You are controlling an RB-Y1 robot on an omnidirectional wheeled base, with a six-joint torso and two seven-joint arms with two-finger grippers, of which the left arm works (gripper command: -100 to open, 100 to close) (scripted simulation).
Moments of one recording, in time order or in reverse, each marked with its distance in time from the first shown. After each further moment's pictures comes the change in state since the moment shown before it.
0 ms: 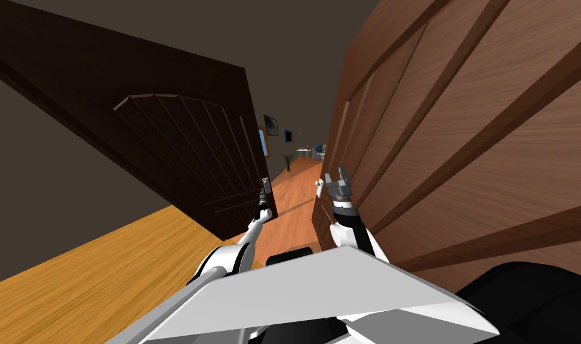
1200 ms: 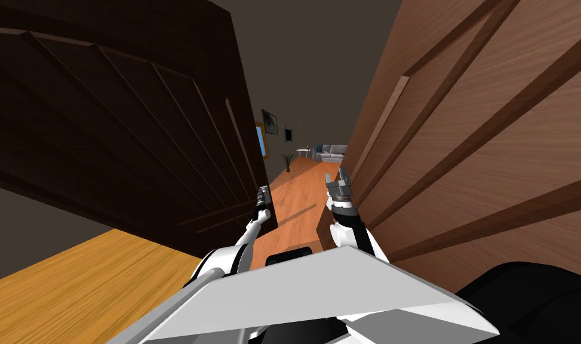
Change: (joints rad) arm 0.016 0.019 0.011 -0.017 0.002 -0.013 -0.009
